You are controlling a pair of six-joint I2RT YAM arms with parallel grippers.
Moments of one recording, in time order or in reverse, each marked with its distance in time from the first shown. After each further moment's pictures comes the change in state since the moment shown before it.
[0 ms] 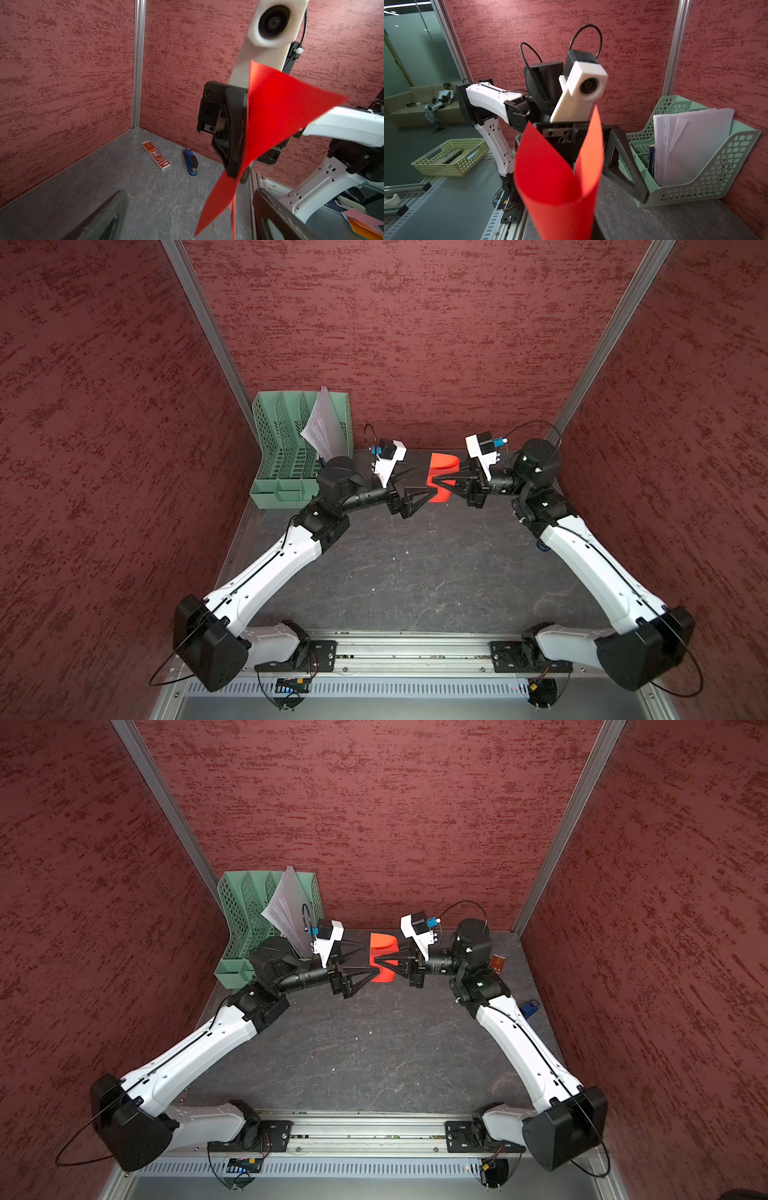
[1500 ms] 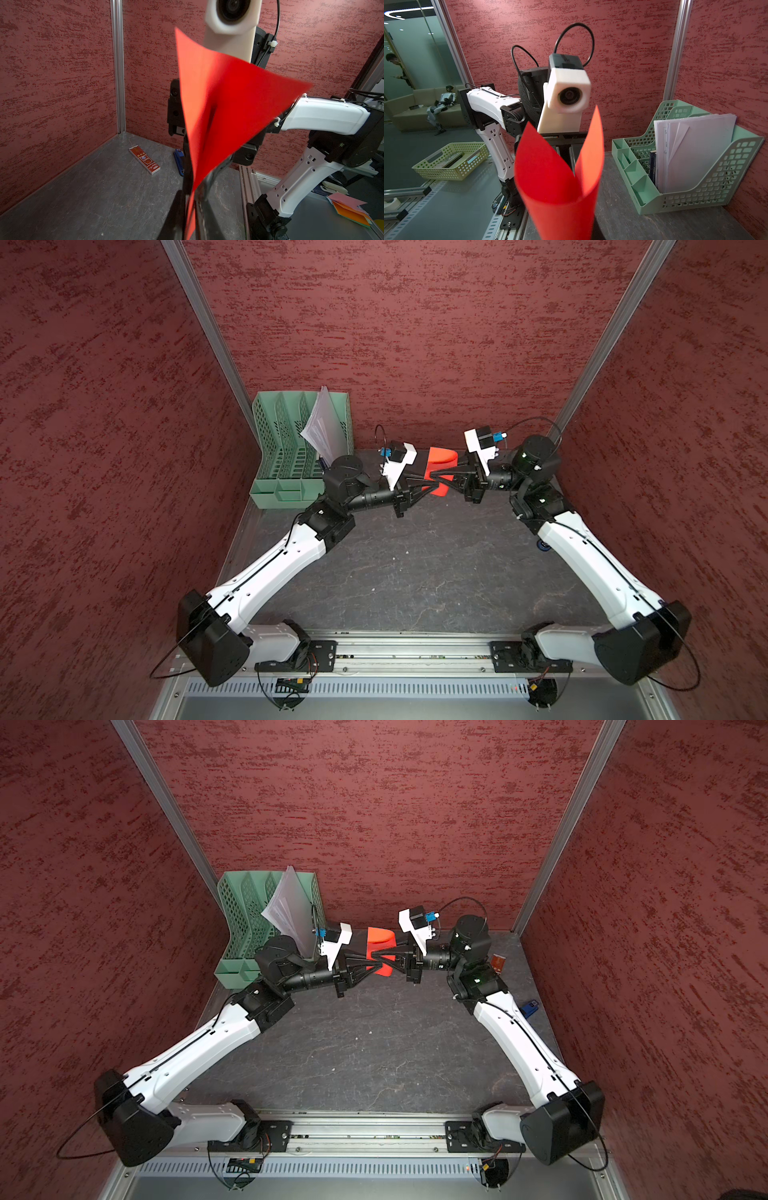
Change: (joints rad) left arm -0.043 0.025 0.045 -0.015 0.033 0.039; right arm 0.013 0.029 0.021 0.043 0.005 0.041
